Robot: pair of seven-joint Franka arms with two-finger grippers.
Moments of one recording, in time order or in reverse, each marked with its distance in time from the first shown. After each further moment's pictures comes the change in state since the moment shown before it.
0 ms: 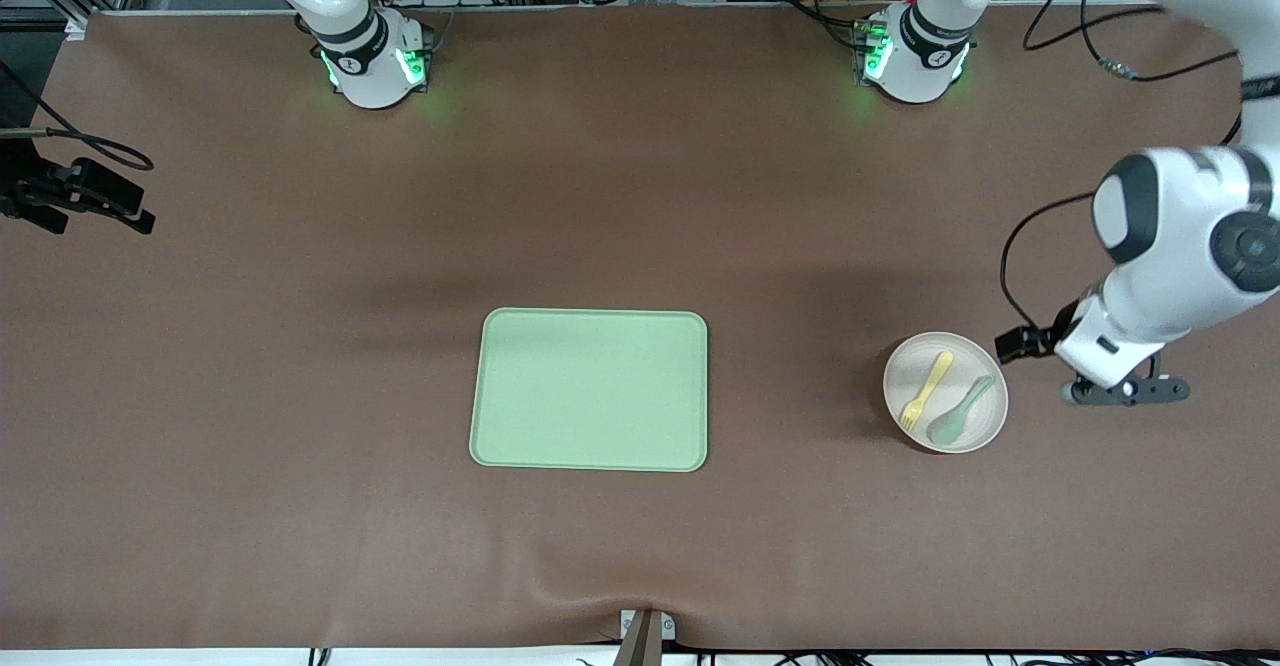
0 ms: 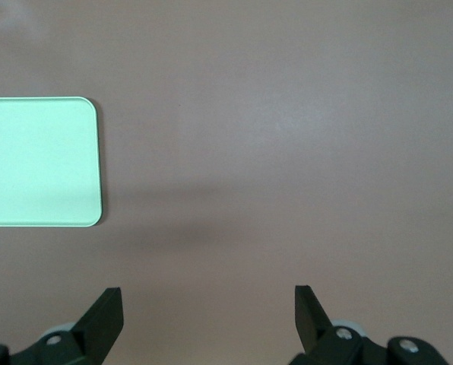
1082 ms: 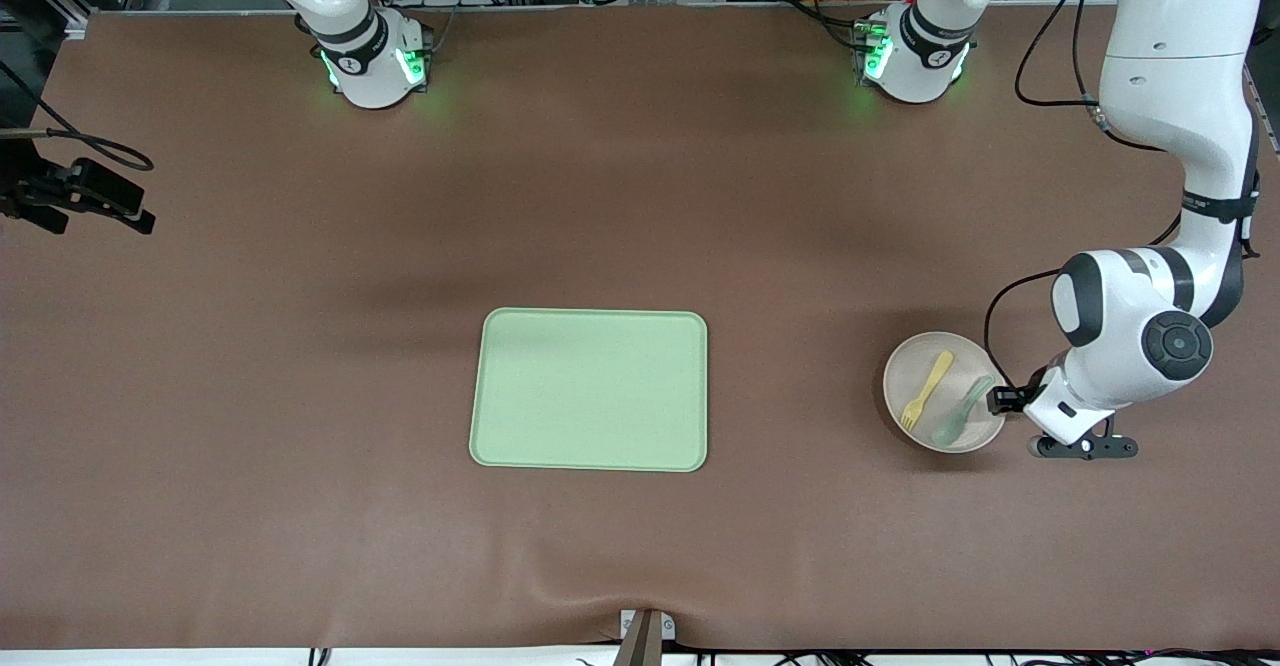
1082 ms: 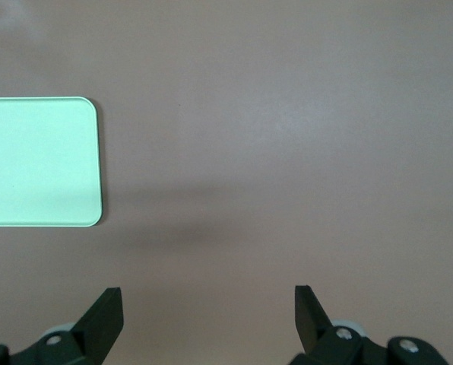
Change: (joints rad) left arm 0.048 0.261 -0.006 0.110 0.000 0.157 0.080; right arm 0.000 0.000 0.000 0.000 0.002 0.000 0.000
